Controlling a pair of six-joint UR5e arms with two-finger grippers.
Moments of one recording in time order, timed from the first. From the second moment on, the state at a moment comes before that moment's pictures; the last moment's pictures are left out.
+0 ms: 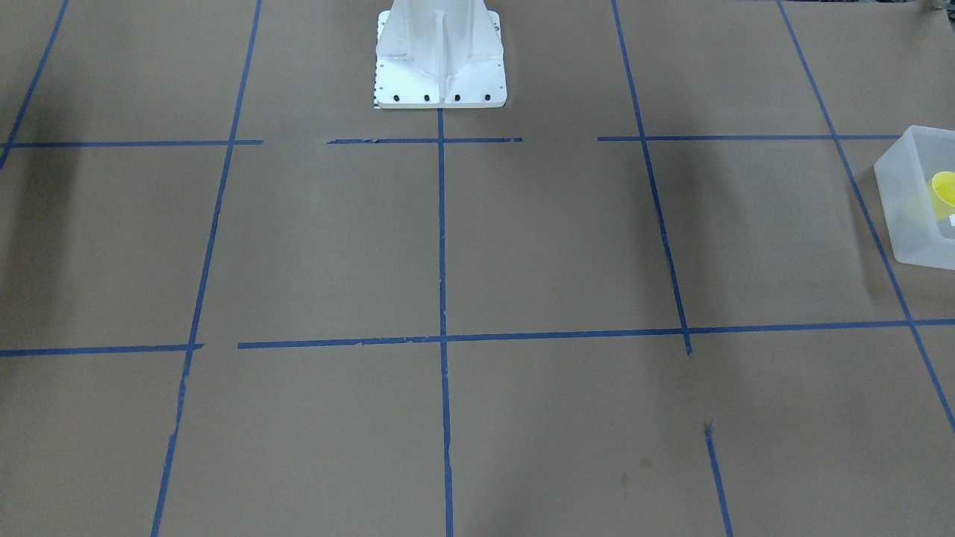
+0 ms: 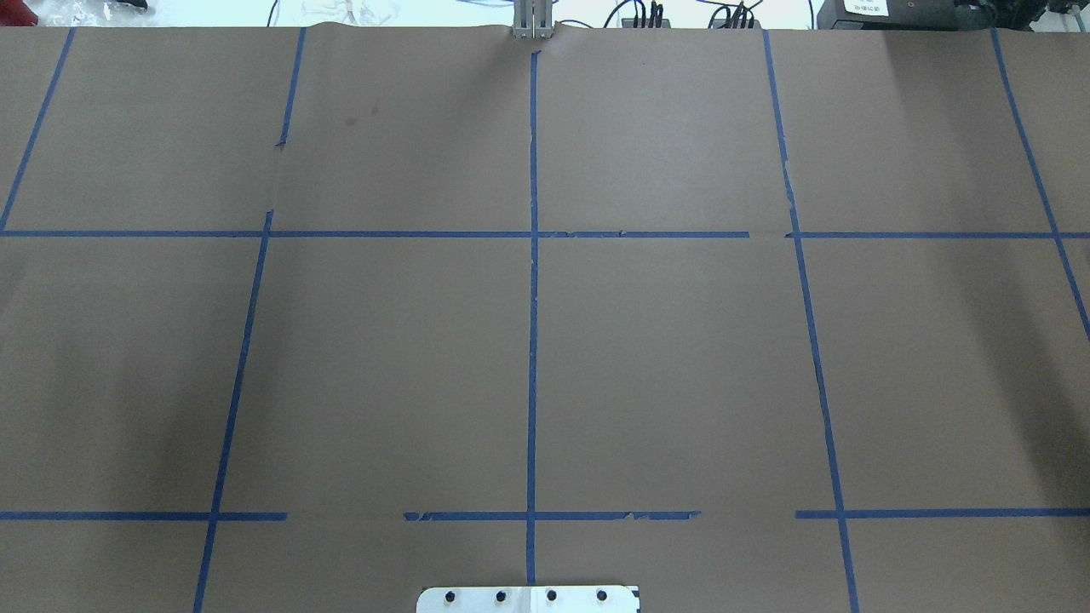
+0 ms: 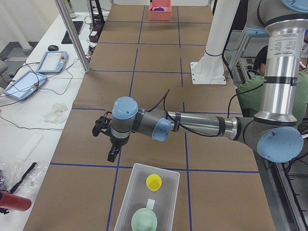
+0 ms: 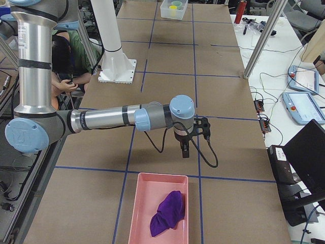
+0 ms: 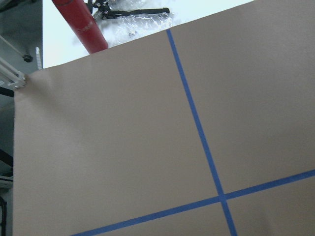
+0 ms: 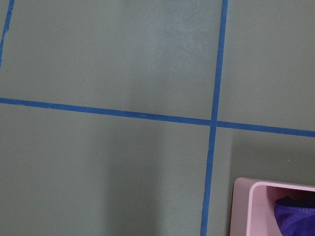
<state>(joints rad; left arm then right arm) -1.58 -1.59 -1.66 -1.76 -2.26 0.03 1.54 -1.65 1.80 -1.51 2.38 0.08</state>
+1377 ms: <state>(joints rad) -1.61 -1.58 -1.64 -1.47 -2.35 0.22 1.54 -1.66 1.77 -1.52 2.40 0.08</state>
